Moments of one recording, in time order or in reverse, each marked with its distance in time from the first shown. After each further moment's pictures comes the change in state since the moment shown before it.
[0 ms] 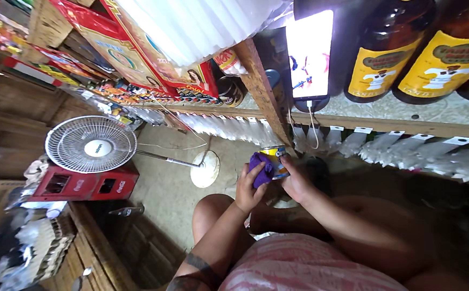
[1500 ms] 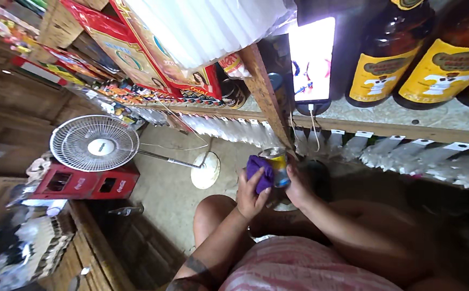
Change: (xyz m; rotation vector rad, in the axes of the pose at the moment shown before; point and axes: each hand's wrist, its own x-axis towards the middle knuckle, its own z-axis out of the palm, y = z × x) left_hand -0.003 0.016 0.001 0.073 0.083 0.033; right_hand -0.007 0.008 0.001 -0.144 -0.042 -0.299
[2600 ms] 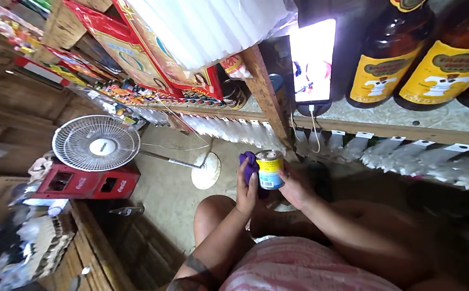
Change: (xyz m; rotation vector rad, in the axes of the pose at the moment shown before) left_hand 0.002 -0.002 0.005 -0.341 0.111 -0.298; right_hand -0.001 -0.006 0.003 0.175 -0.160 0.133
